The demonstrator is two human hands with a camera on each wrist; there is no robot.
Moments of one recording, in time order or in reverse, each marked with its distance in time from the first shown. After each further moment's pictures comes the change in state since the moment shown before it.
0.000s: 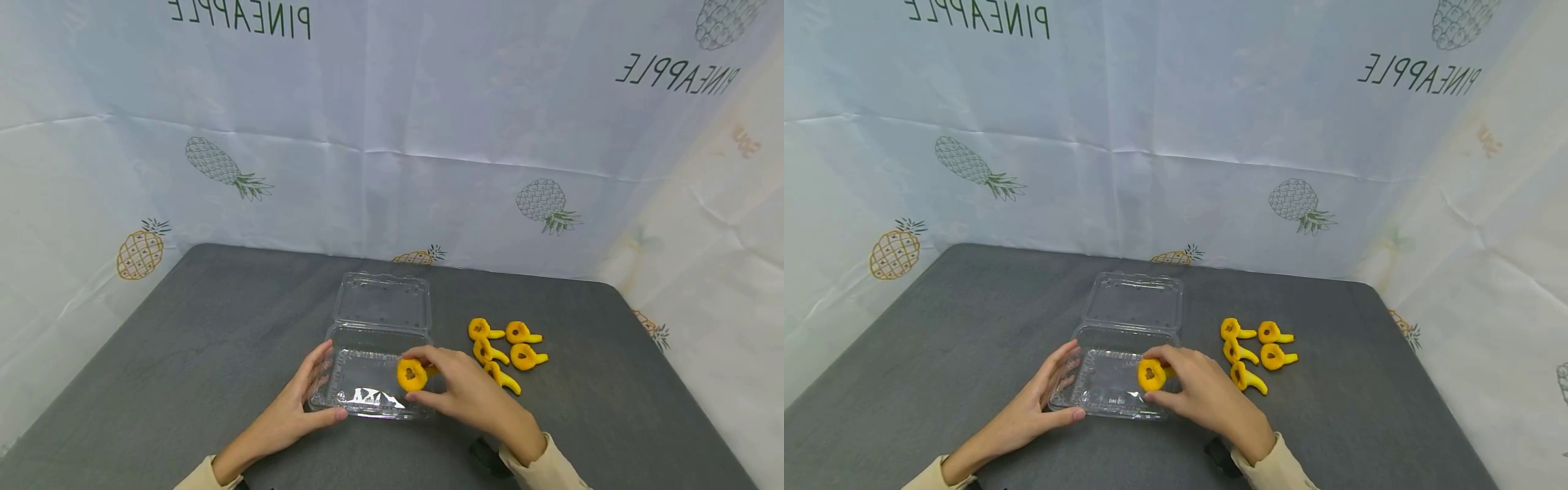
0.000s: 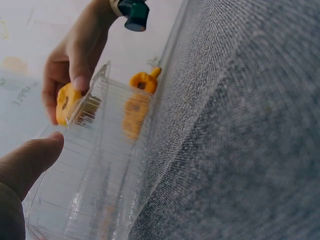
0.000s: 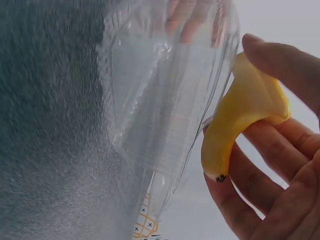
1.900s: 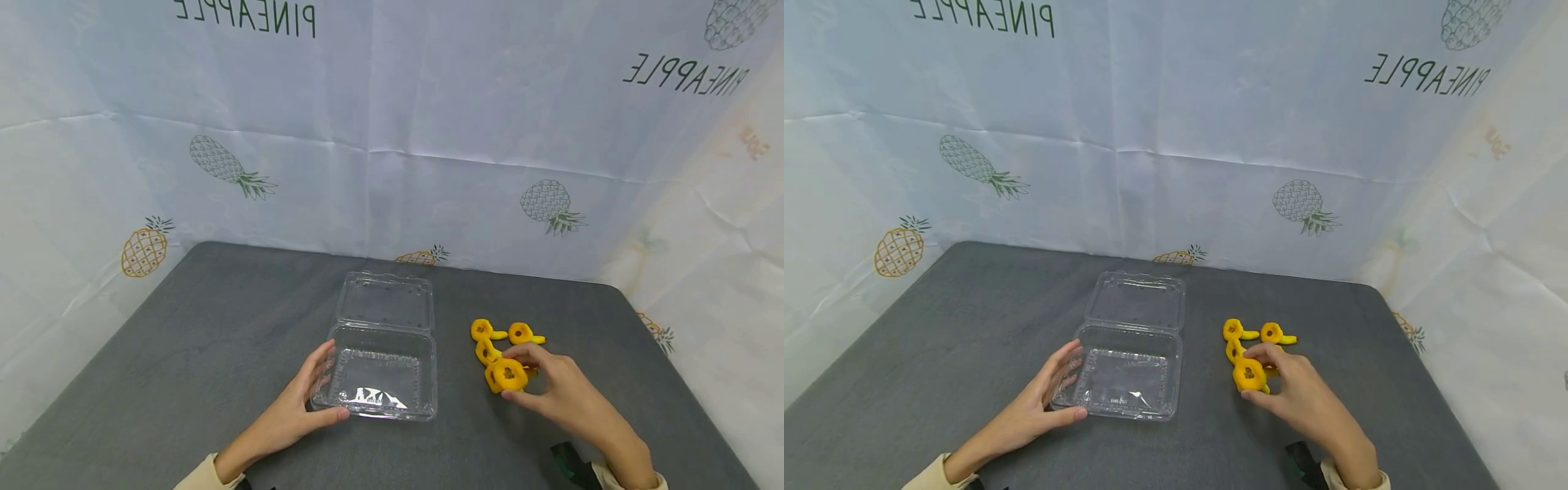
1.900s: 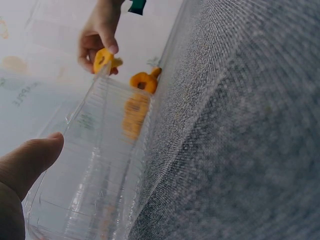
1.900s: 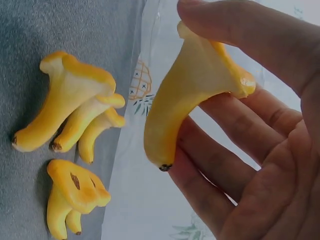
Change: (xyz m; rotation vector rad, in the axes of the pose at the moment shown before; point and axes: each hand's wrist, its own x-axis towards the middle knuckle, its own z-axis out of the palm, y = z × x) left_hand 0.001 0.001 0.000 -0.001 -0.003 -0.037; right_hand -0.074 0.052 -0.063 -0.129 0.192 0.149
